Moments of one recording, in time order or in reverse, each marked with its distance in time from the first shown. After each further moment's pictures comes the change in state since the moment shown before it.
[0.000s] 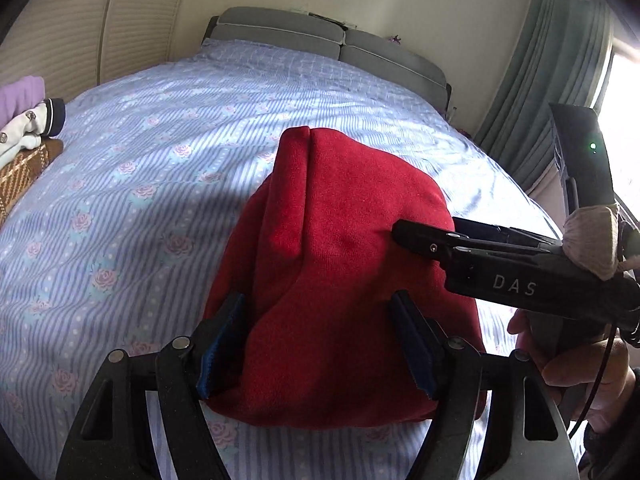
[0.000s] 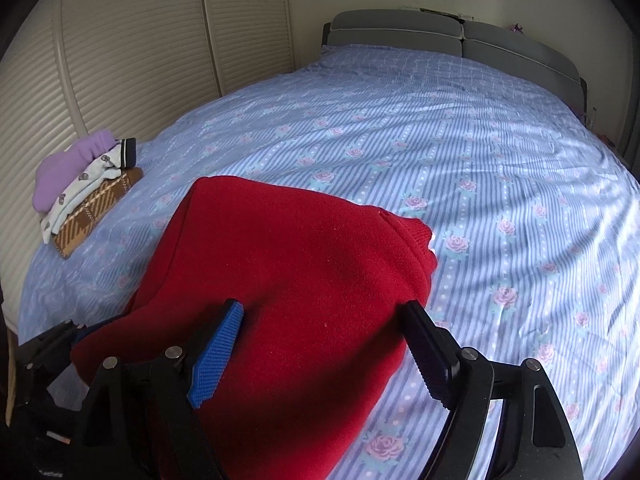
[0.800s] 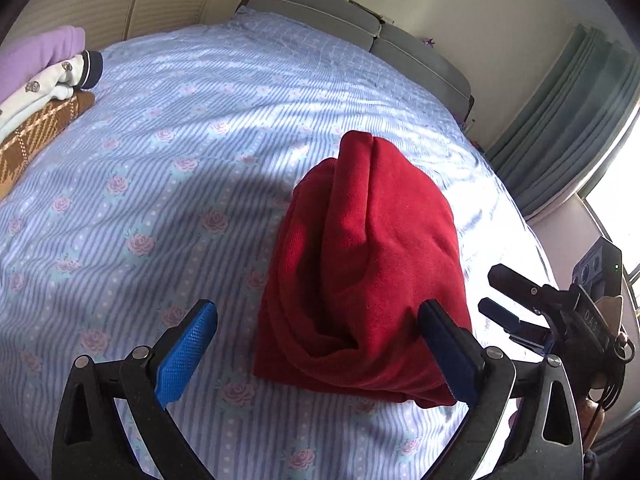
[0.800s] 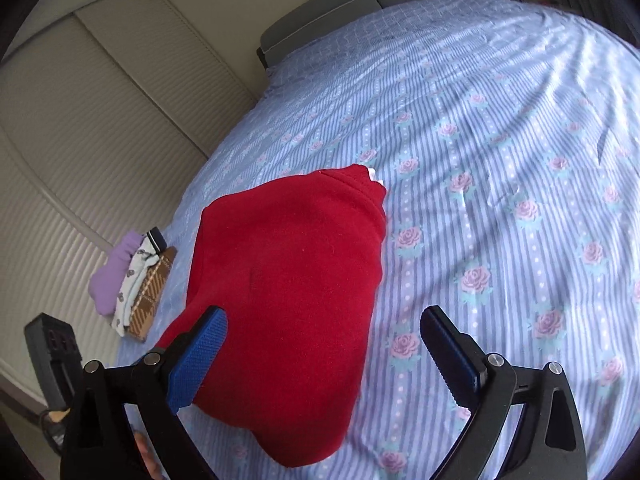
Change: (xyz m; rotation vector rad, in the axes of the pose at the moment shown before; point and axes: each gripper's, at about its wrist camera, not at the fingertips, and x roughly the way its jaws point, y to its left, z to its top) left arm -0.029 0.026 0.013 -0.180 0.091 -0.019; right arm -0.050 -0.059 -0.049 0.512 -0.020 0.228
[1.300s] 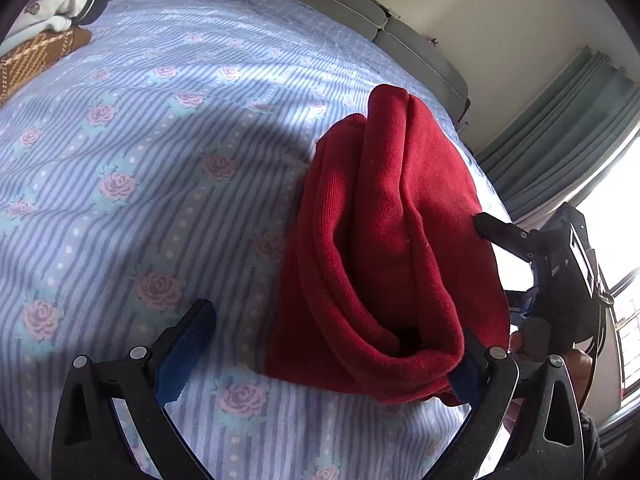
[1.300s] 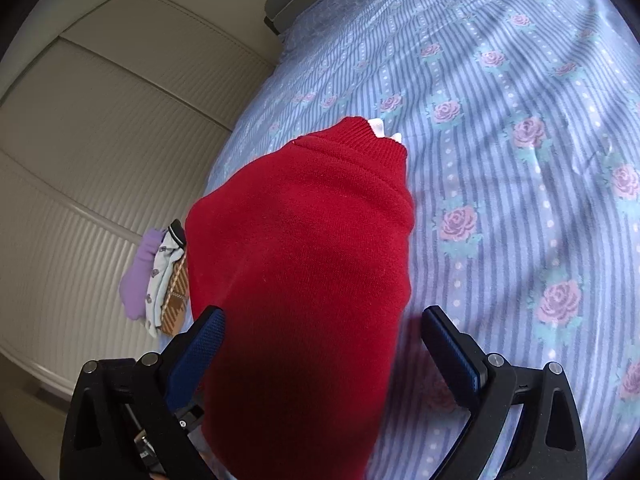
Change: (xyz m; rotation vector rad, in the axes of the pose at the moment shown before) left arm 0.041 0.031 -0.025 -0.075 0.032 -0.108; right arm 0.078 -0.020 0.017 0.075 0.164 0.189
